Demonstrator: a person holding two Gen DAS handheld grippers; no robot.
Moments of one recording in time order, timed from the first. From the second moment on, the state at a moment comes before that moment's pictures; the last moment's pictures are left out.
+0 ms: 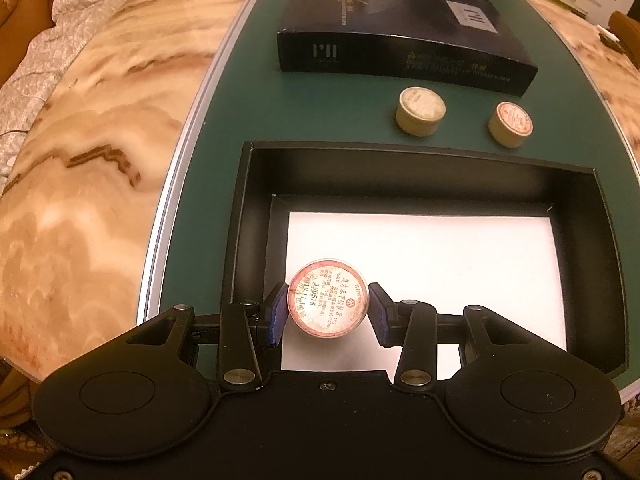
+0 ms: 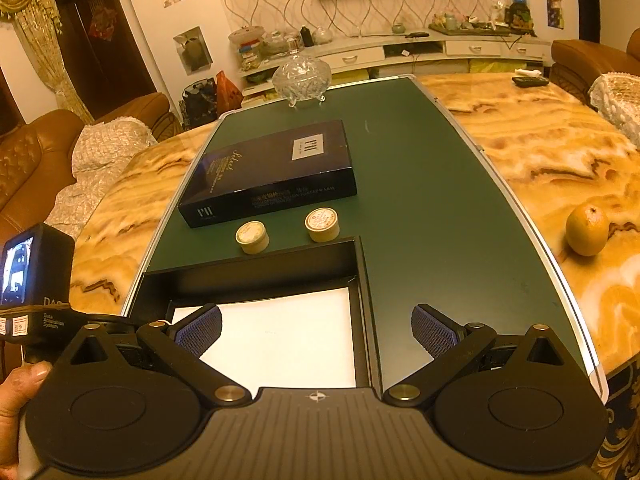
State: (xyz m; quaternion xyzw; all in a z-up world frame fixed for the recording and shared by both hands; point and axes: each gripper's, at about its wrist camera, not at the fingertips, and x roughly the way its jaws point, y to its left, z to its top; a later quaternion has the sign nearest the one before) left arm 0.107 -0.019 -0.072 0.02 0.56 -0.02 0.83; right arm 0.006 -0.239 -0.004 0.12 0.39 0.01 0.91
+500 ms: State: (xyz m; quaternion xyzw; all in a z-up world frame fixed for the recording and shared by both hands) left arm 0.116 -0.019 -0.084 0.03 0.57 -0.02 0.82; right arm 0.008 -0.239 -0.006 0.12 0.39 0.01 0.91
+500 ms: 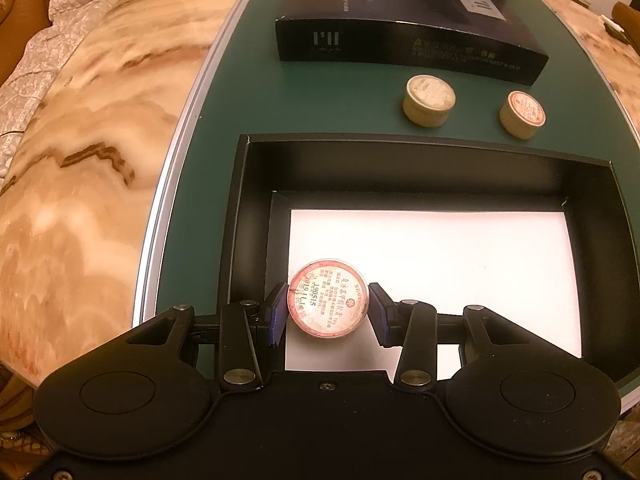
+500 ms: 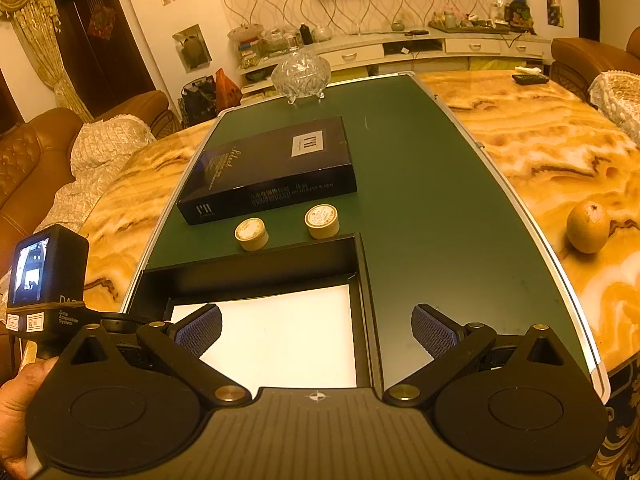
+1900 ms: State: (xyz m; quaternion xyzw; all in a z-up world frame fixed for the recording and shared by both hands) left arm 0.118 -0.022 -0.082 0.03 0.57 -0.02 0.82; right arm 0.009 -0.241 -0.010 0.12 0.39 0.01 0.91
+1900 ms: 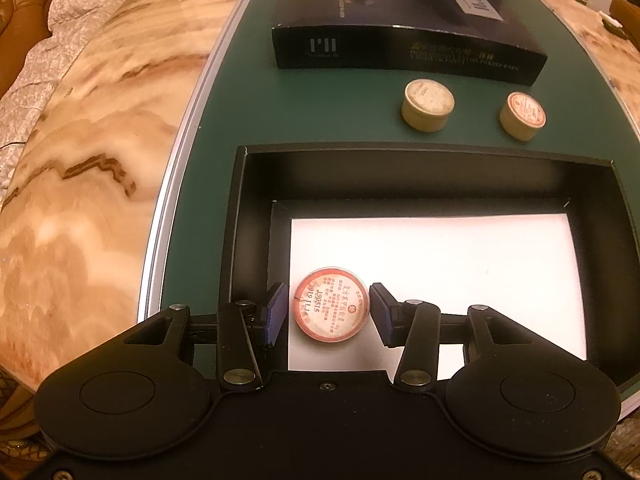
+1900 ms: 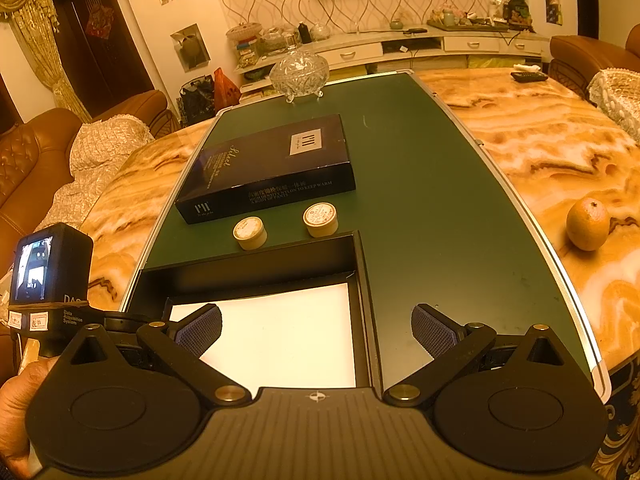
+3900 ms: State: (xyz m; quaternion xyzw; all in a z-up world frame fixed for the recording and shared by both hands) left arm 0.033 0.028 -0.009 -0.06 0.48 -0.06 0.87; right arm 0.201 -0.228 -0.052 0.04 0.49 -0.02 0.87
